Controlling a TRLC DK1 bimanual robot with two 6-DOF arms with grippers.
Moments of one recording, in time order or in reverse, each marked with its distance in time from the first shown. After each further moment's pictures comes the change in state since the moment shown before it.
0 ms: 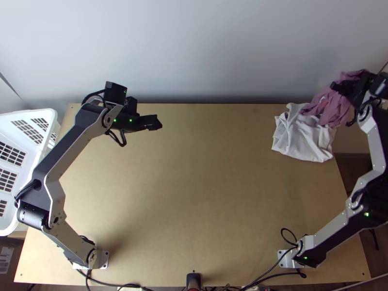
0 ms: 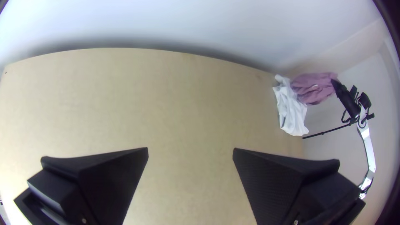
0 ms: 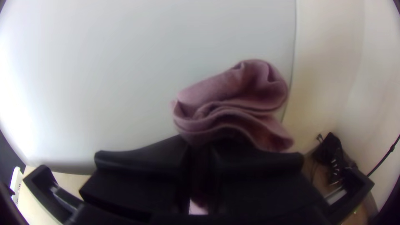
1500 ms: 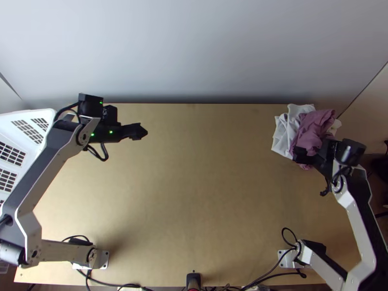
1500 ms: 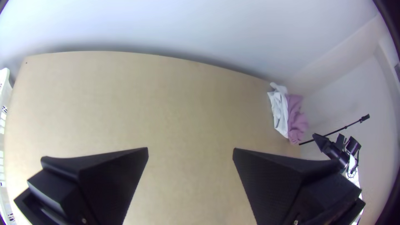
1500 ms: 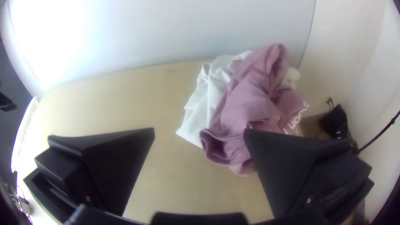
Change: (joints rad) left arm 0.066 -0.277 -0.224 0.011 0.010 0.013; right arm 0.159 -0.766 -0.897 -0.161 0.004 -0.098
